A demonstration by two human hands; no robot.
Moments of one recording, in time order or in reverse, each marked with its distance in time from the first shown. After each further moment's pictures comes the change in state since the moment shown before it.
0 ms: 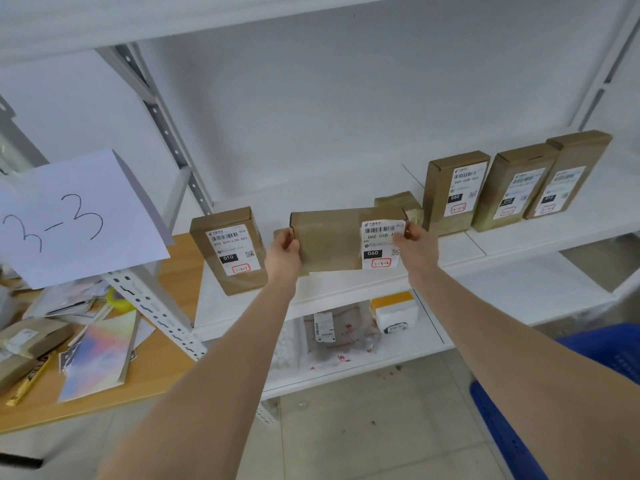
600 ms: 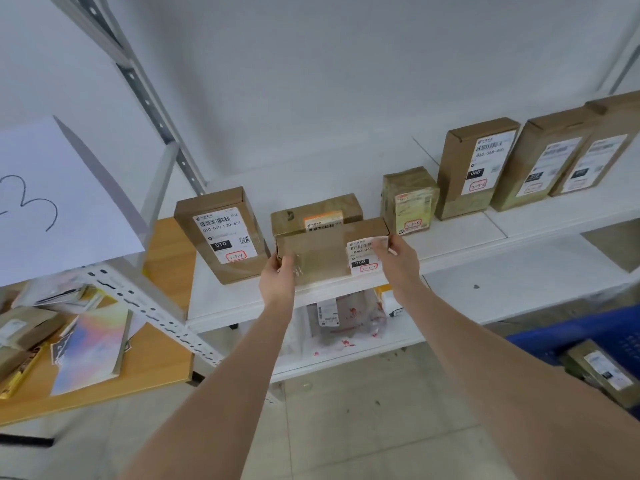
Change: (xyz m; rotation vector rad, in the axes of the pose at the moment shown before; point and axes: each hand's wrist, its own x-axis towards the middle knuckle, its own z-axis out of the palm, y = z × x) left_hand 0.000 -0.062 -0.003 -0.045 0.097 -0.160; right_hand 0.002 0.065 0.039 -0.118 -0.103 0.013
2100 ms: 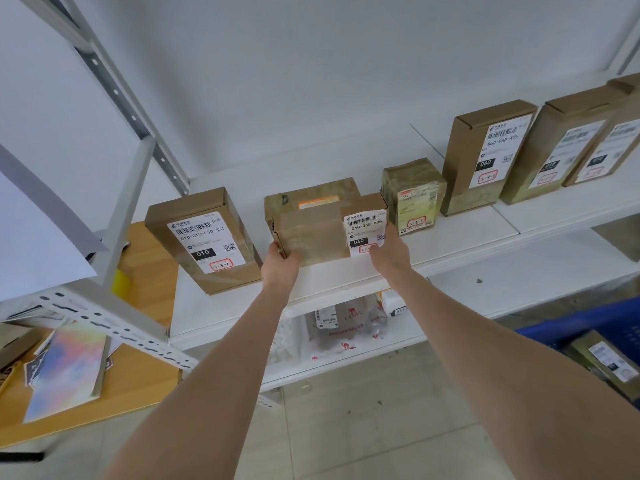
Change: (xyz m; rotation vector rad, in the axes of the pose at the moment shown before) left_hand 0.058 0.001 0.031 0.274 -0.141 0.009; right_hand 0.058 0.011 0.025 -0.427 -0.032 0.082
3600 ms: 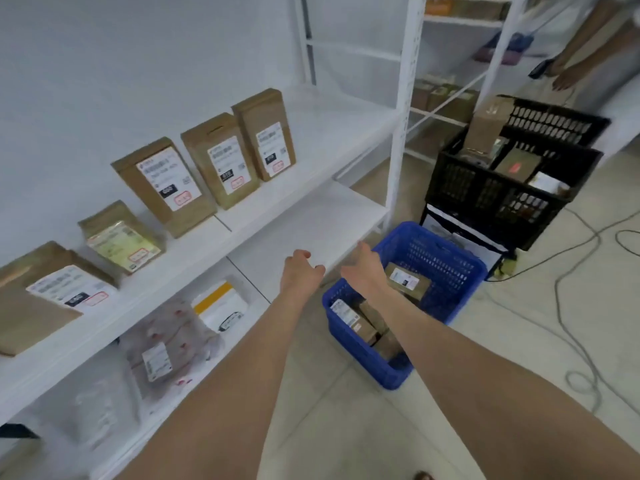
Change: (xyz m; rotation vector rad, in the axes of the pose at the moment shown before) left_hand -0.313 0.079 0.398 0.544 -0.580 0.395; right_hand -0.129 0.272 -0.383 0.075 0.252 0.284
